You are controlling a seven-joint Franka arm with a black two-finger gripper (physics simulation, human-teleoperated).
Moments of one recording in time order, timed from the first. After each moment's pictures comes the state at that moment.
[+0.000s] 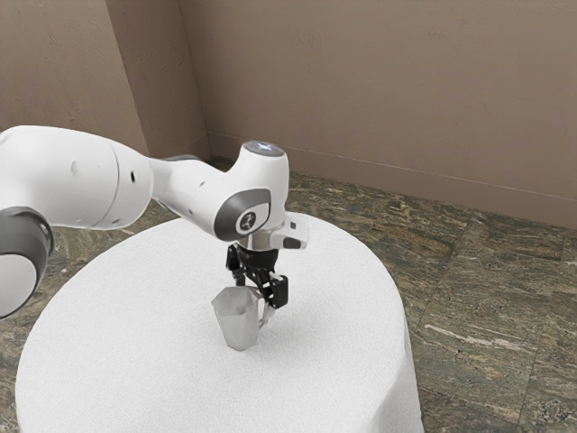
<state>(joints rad) -0.53 0.40 0.34 -1.89 -0.03 2.09 0.12</state>
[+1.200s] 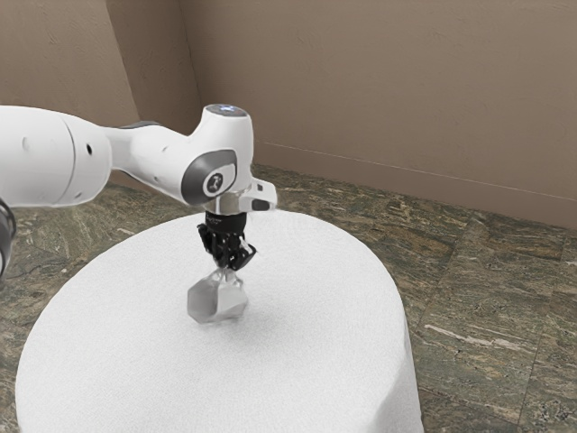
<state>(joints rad) -0.53 0.30 0.44 -1.89 -0.01 2.02 0.09</state>
